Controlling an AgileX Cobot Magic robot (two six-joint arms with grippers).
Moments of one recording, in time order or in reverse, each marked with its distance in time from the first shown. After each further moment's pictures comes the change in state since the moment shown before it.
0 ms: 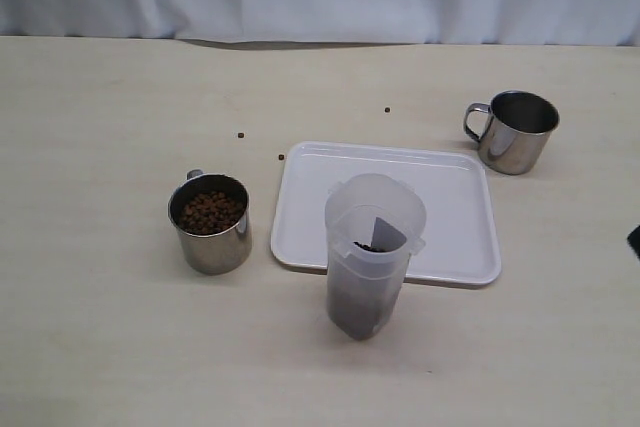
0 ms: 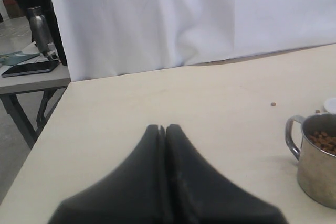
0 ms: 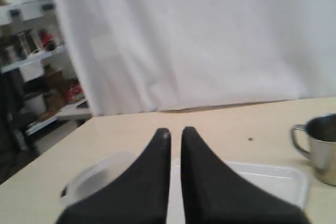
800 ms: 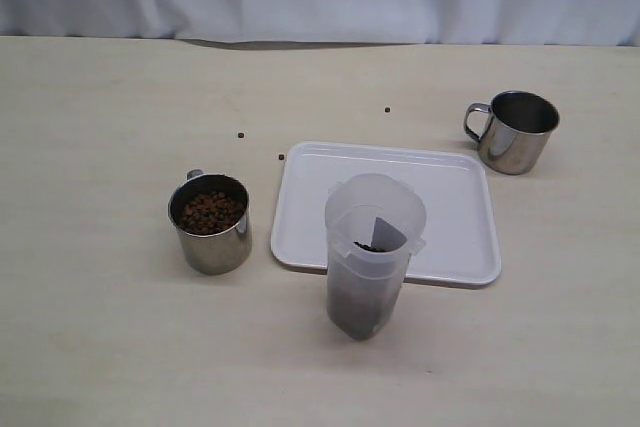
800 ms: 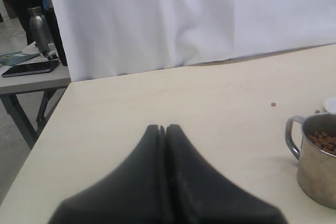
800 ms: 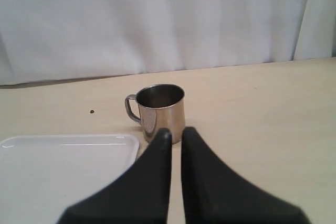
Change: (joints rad) left arm 0.000 0.000 0.000 0.000 0.000 0.000; right arm -0.400 -0.046 0.000 1.161 0.269 -1.383
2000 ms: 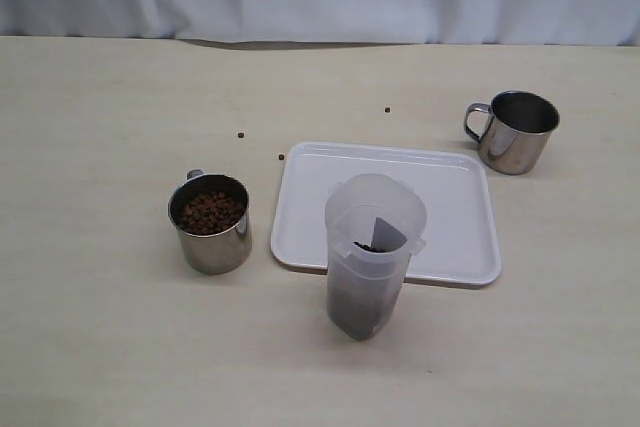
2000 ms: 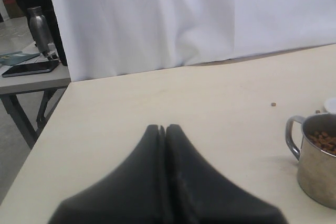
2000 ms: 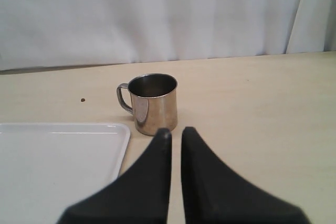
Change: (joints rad) left arm 0.000 0.000 0.000 0.000 0.000 0.000; right arm -0.038 0.000 0.000 0.095 0.033 -0.127
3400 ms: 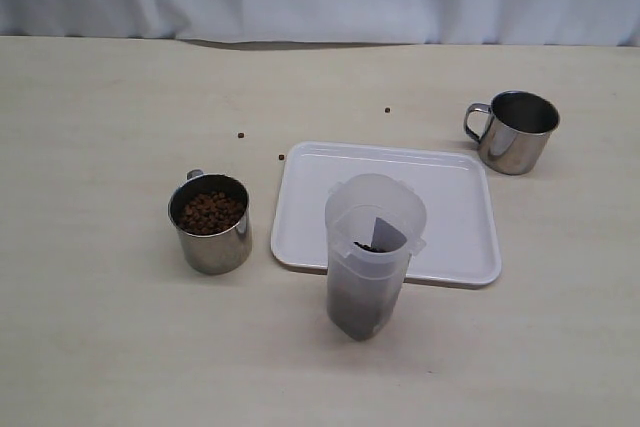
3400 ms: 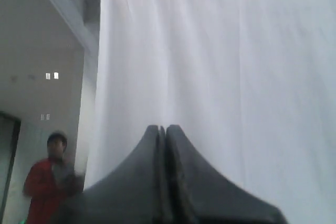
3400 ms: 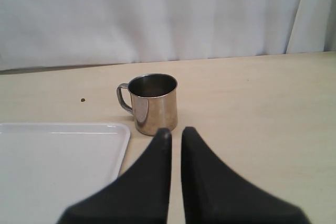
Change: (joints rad) left arm 0.000 -0.003 0.000 0.017 -0.854 -0.095; right arm 0.000 0.000 0.000 0.000 0.002 0.000
